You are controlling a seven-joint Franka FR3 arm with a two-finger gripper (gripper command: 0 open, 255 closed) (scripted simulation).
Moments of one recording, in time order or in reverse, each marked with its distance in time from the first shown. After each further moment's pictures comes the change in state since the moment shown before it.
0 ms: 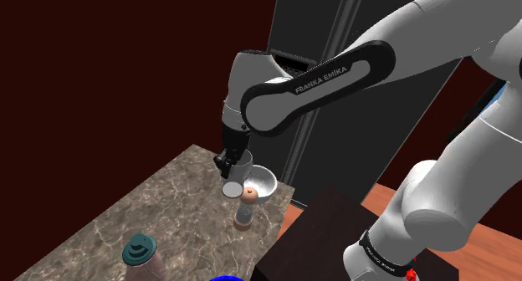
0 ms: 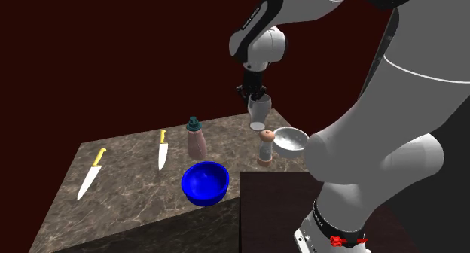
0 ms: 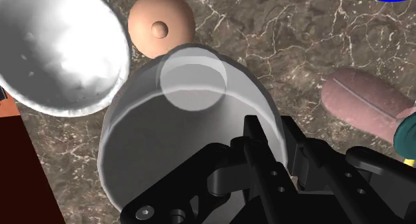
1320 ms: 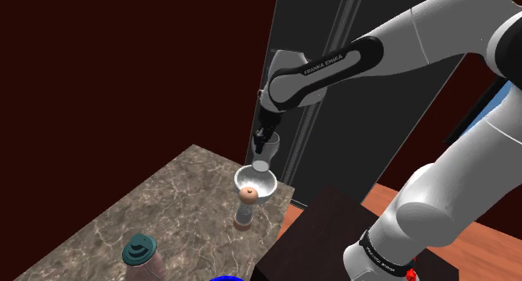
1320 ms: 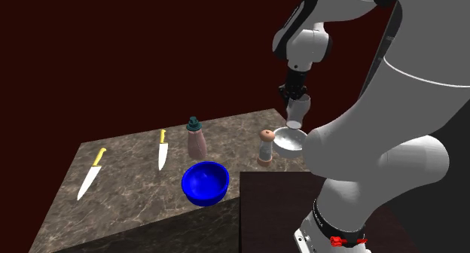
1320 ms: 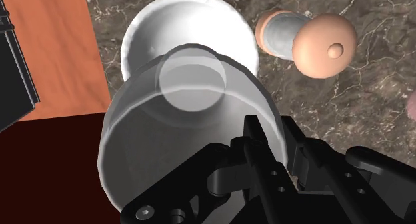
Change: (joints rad) arm -0.155 -0.032 -0.217 -0.056 -0.008 -0.014 -0.369
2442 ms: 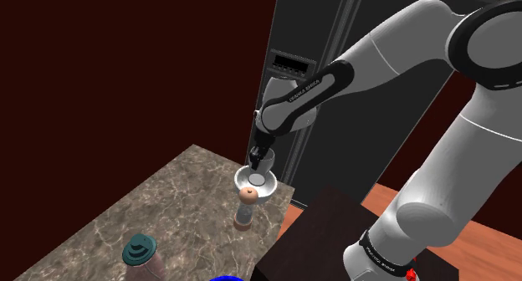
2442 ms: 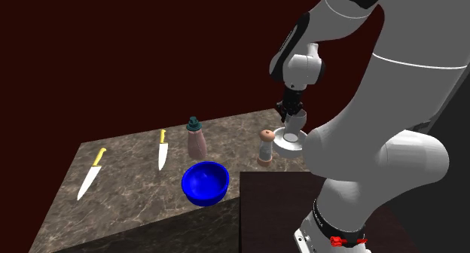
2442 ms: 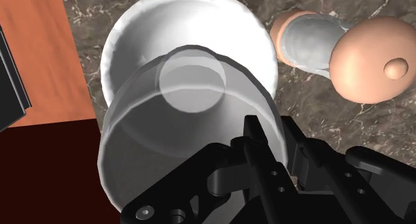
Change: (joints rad) arm 0.004 0.167 0.006 -0.053 0.007 0.220 -0.017
